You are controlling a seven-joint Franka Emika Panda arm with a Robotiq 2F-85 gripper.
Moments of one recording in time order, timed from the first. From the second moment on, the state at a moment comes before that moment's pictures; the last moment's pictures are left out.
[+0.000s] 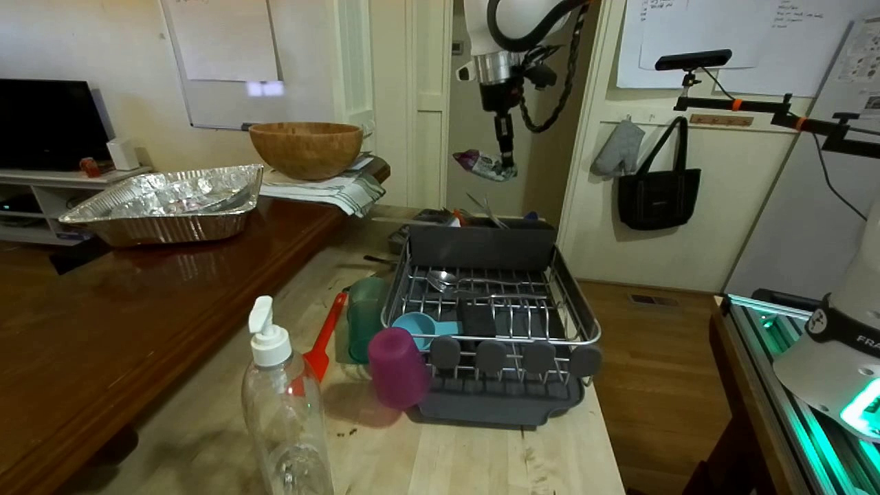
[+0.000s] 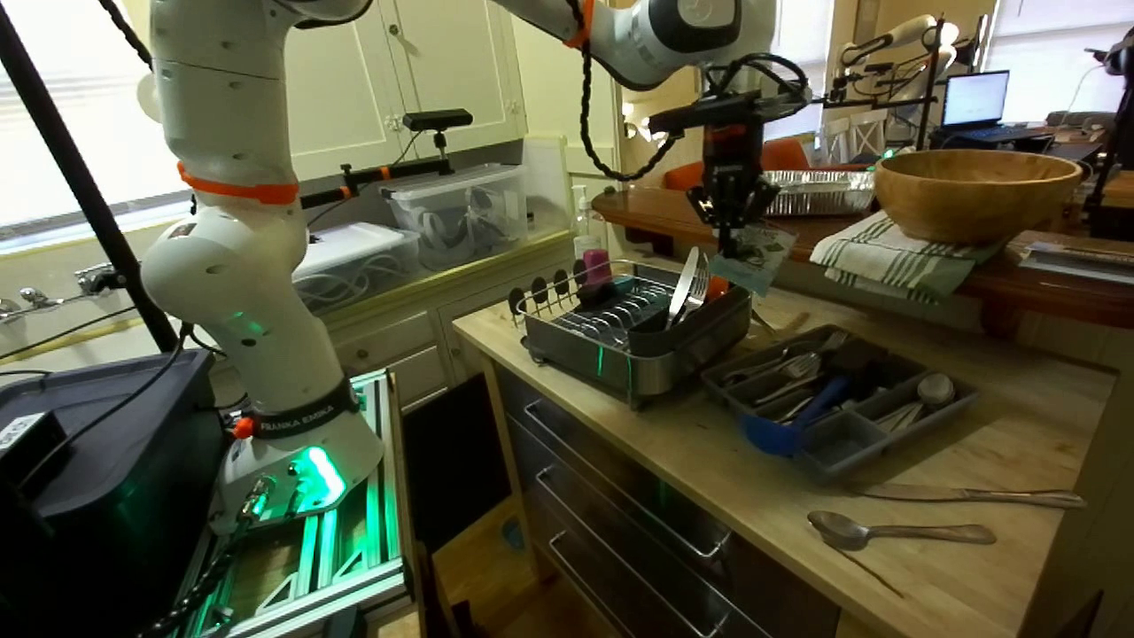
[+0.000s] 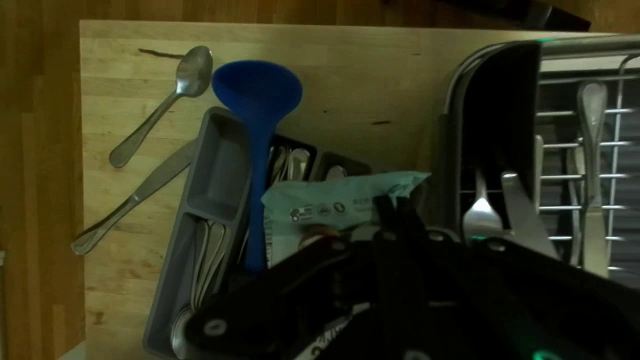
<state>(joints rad) -0.14 0.26 -0.04 -1.75 -0.25 1.87 -0.41</state>
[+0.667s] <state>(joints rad) 0.08 -0.10 0.12 -2.18 -0.25 1.87 -0.01</state>
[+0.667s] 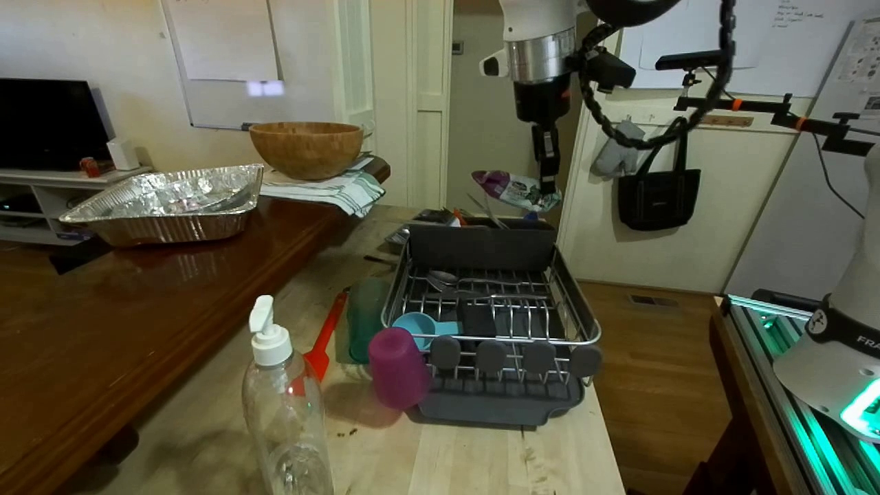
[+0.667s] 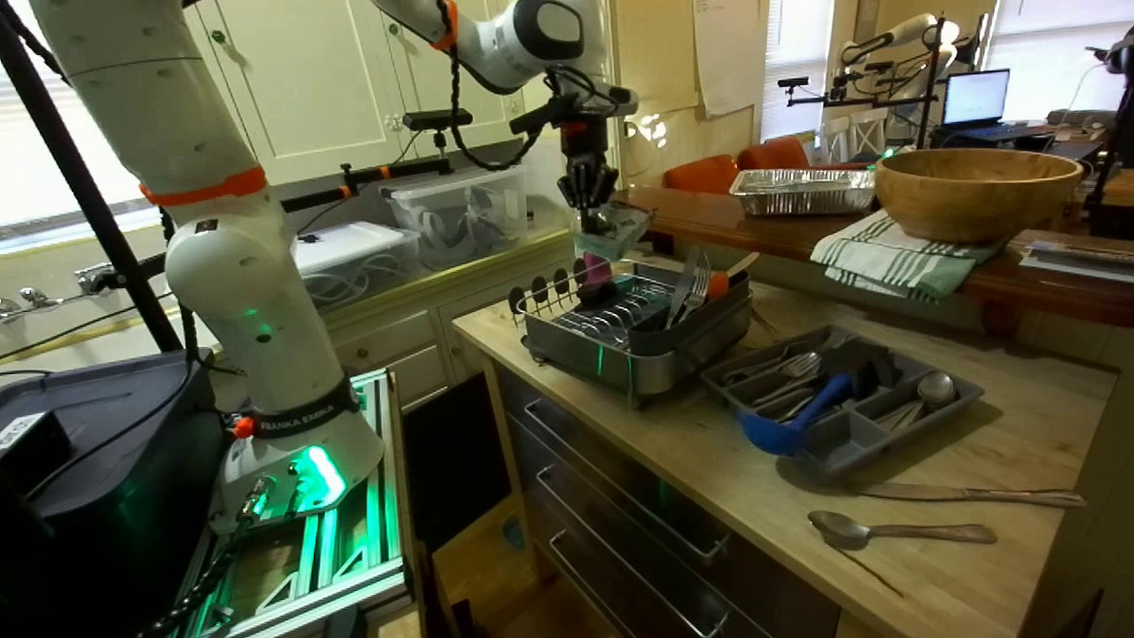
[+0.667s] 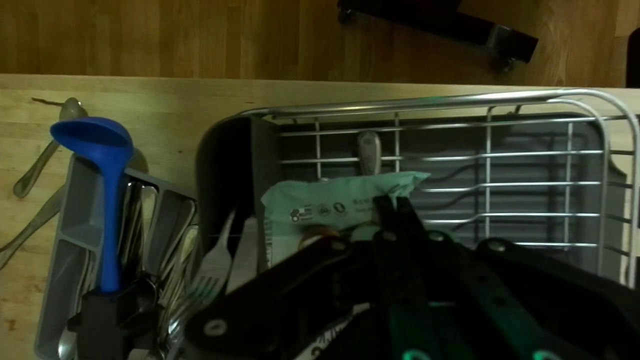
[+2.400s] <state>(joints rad) 0.12 0.46 0.08 -1.75 -0.22 1.71 -0.04</state>
